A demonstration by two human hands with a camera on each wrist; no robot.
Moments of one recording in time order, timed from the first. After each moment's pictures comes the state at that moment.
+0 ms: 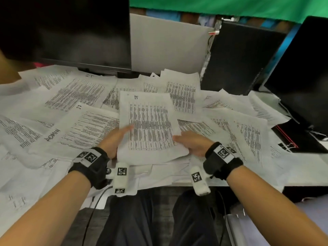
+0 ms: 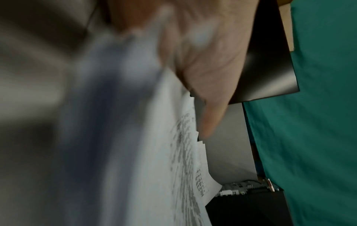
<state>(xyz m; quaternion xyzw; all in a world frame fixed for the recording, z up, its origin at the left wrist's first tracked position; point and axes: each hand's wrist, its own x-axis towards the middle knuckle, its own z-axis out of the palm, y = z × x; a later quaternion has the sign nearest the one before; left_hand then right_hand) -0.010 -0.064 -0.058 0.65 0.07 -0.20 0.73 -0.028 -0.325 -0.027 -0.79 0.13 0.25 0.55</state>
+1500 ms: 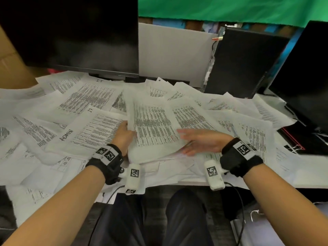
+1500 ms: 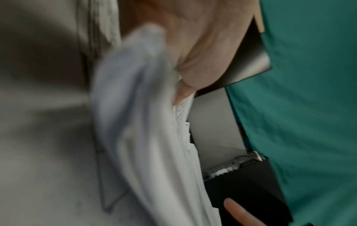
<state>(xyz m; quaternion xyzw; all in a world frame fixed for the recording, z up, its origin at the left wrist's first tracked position) -0.015 -0.078 -0.045 0.71 0.11 -0.03 0.69 -0.041 -0.341 0.003 -0.78 0.04 0.31 0.55</state>
